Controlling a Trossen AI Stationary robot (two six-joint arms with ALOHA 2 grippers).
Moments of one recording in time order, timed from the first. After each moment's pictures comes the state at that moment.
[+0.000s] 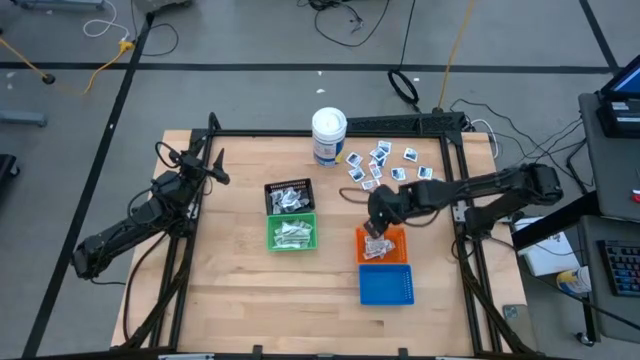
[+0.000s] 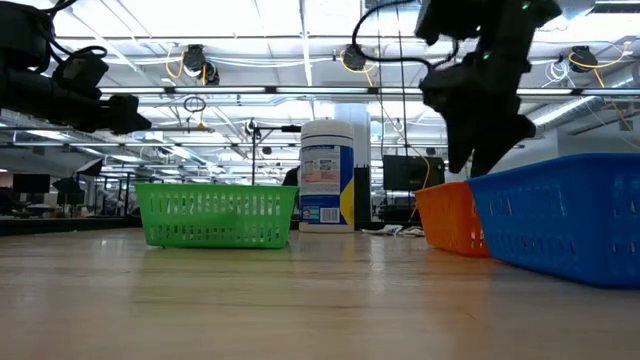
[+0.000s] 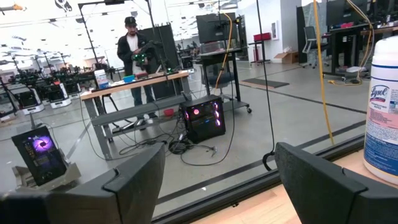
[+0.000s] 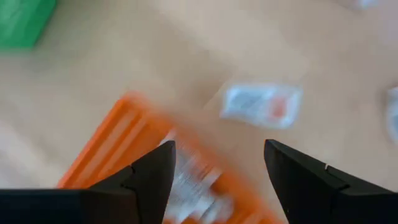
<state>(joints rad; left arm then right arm) 0.60 0.02 0.02 0.07 -0.59 0.21 0.02 1.41 0.94 -0.78 0.10 0.92</state>
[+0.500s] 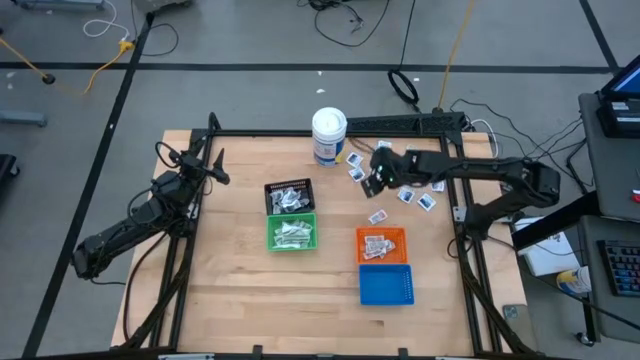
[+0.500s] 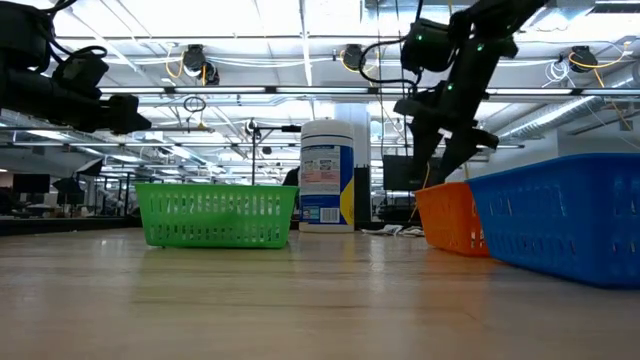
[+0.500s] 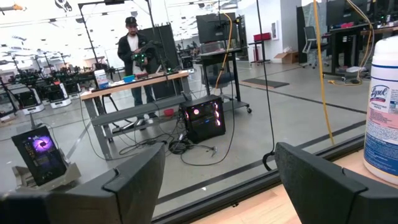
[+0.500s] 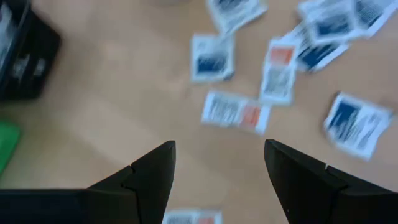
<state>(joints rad) 0.60 0.02 0.02 0.07 -0.59 0.21 -0.35 1.42 0.94 -0.62 0.16 0.71</state>
